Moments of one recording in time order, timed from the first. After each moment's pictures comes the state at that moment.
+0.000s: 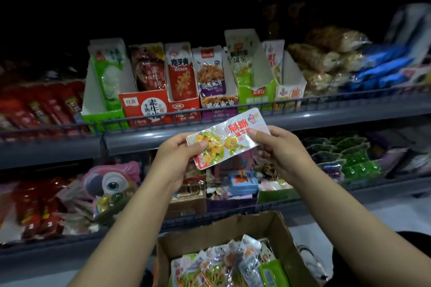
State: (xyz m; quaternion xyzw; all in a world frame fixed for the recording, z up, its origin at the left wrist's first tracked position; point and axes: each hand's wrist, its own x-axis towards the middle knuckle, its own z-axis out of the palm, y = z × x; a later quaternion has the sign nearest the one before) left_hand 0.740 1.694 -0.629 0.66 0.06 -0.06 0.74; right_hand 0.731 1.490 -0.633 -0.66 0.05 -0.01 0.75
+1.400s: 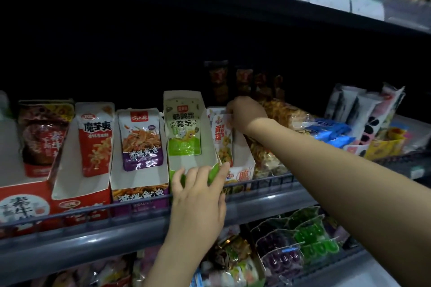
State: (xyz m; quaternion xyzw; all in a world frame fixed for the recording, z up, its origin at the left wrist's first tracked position) left_hand 0.849 1.528 -0.633 0.89 -0.25 0.35 0.17; right_hand 0.951 1.379 -0.504 -0.98 -0.01 -0.20 0.00
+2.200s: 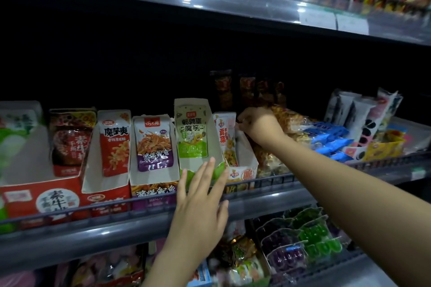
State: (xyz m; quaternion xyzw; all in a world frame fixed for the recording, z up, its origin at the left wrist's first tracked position) left_hand 0.825 1.550 -0.634 0.90 -0.26 0.29 0.18; right_hand 0.917 1.369 -0.508 -0.96 0.03 -0.22 0.19
